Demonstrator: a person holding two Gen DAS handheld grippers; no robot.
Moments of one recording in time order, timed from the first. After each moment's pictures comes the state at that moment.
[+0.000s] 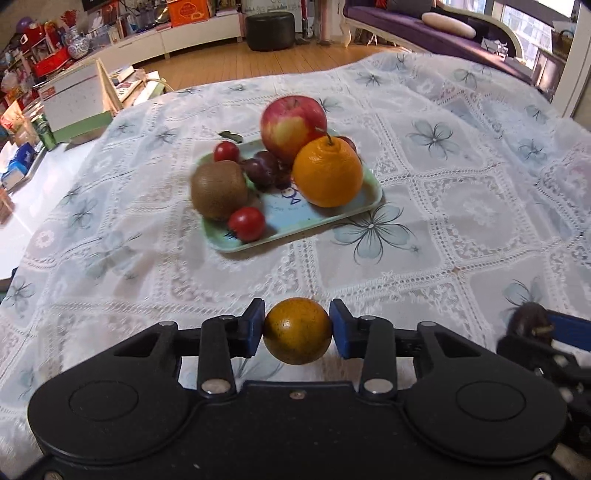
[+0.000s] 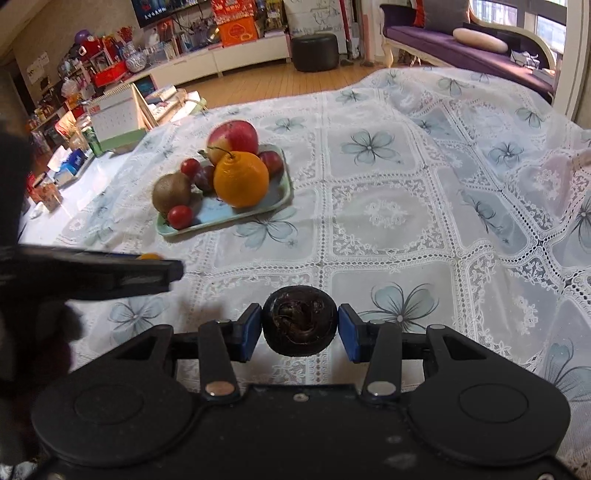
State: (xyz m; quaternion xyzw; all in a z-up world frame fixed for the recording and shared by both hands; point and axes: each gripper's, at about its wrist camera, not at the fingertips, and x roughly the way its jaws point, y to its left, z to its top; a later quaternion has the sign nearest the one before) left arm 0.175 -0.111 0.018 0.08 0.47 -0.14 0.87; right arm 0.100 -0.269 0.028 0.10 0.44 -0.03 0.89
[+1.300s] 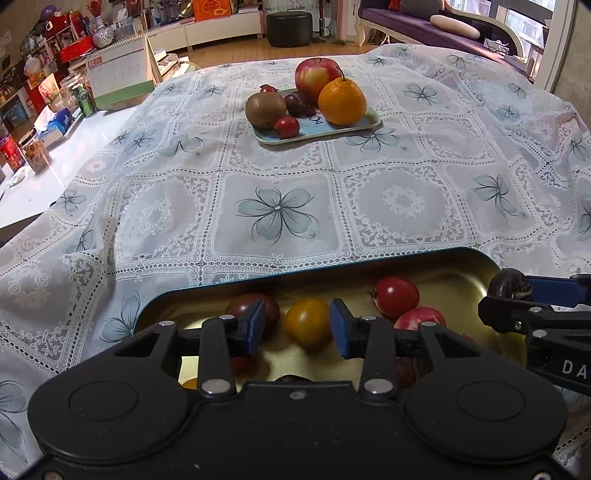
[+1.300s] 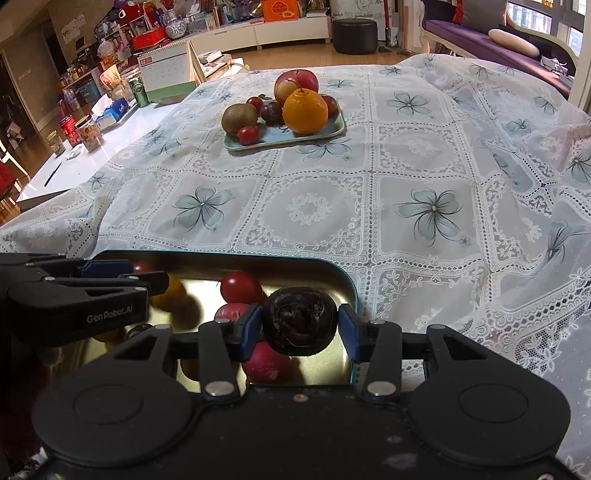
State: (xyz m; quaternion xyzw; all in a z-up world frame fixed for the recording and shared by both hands) left arm 0.041 -0.055 0.012 0.08 0.46 -0.12 0.87; right arm -0.001 -0.213 0.024 0.06 0.47 0.02 0.88
